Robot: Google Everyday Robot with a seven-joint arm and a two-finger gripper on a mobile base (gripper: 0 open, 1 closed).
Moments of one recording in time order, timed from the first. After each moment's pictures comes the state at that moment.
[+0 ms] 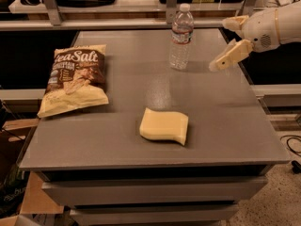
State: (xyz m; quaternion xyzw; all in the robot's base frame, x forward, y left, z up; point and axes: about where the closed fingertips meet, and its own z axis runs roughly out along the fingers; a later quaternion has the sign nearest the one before) arm 0.636 -0.190 0.942 -0.52 0.69 0.21 0.46
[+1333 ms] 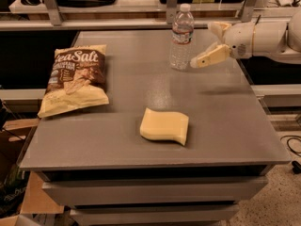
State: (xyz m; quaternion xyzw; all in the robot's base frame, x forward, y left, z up) arm 0.681 -0.155 0.922 -0.46 0.65 0.28 0.54
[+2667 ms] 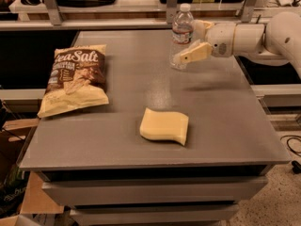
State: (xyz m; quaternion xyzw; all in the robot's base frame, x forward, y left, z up) arm 0.698 -0.108 0.925 -0.45 0.62 0.32 0.56
